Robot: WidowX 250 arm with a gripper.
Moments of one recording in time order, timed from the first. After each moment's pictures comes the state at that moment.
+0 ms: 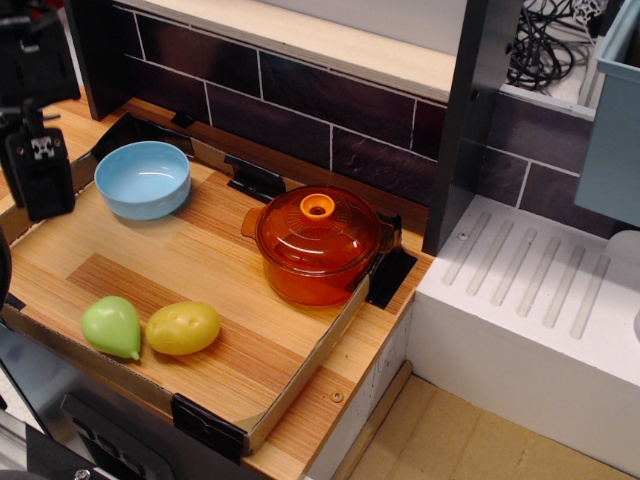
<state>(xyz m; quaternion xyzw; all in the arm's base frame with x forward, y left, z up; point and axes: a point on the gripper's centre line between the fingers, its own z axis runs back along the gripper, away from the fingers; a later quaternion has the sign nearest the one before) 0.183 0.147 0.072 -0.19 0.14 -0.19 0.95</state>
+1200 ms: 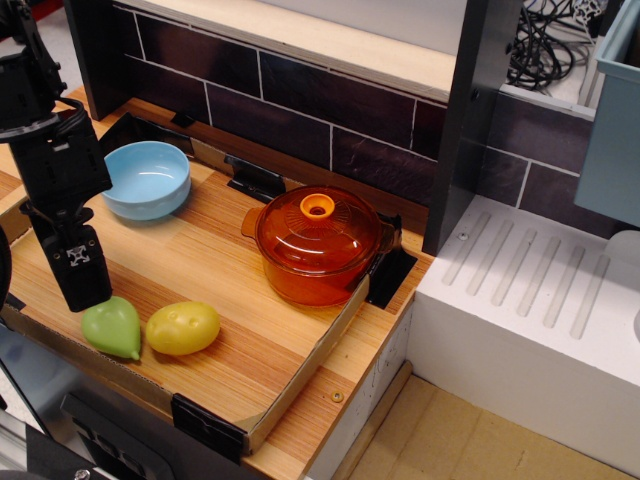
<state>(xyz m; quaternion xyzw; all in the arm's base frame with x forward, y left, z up) 0.169 0.121 0.031 -0.16 0.07 -0.23 0.96</state>
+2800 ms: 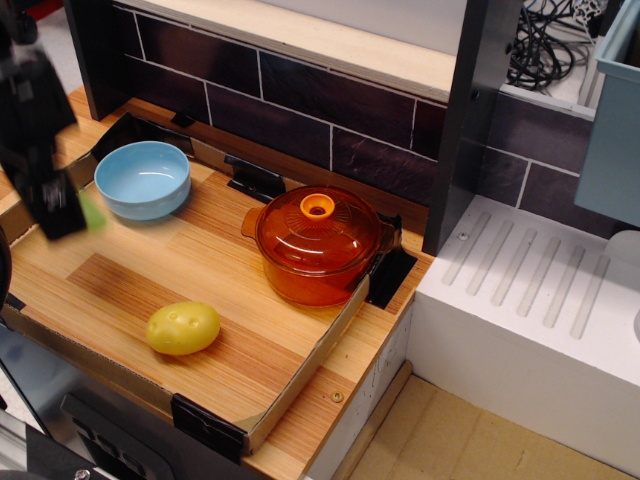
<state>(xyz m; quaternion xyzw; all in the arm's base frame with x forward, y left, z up) 0.199 0.158 0.073 -0.10 -0.01 -0.17 0.98</state>
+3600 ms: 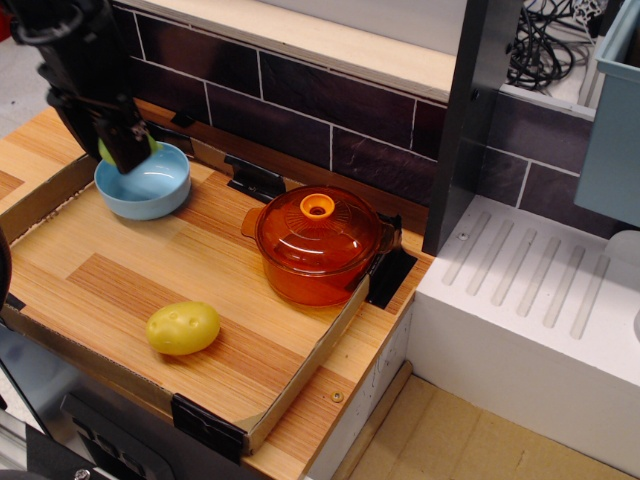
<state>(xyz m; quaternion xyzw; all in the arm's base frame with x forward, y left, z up) 0.268 0.172 0.047 -0.03 -0.05 -0.07 1.00</state>
